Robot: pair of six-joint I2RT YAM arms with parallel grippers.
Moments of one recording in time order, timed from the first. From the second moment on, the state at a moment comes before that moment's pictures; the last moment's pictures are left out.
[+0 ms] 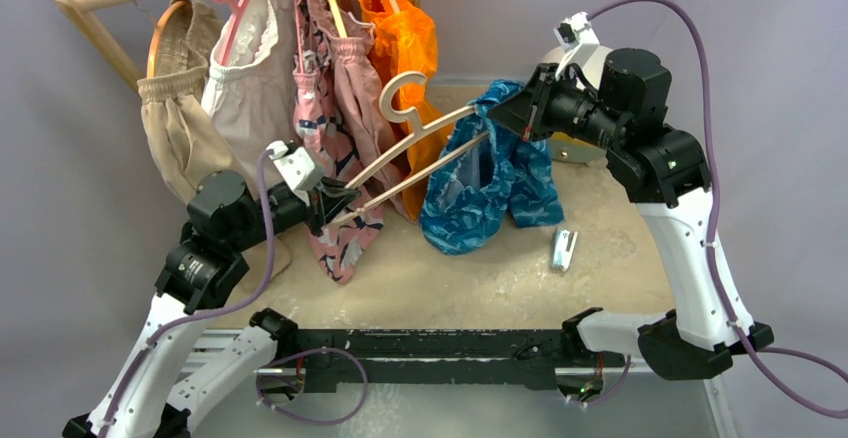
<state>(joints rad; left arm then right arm) -0.47 0.70 1.07 -0.51 0.47 0.06 0.43 1.26 1.84 -0.85 -0.34 0.43</state>
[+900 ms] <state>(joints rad) -0.47 0.66 0.95 -0.29 0.56 0.06 0.48 1.20 1.59 -0.43 -0.62 0.63</state>
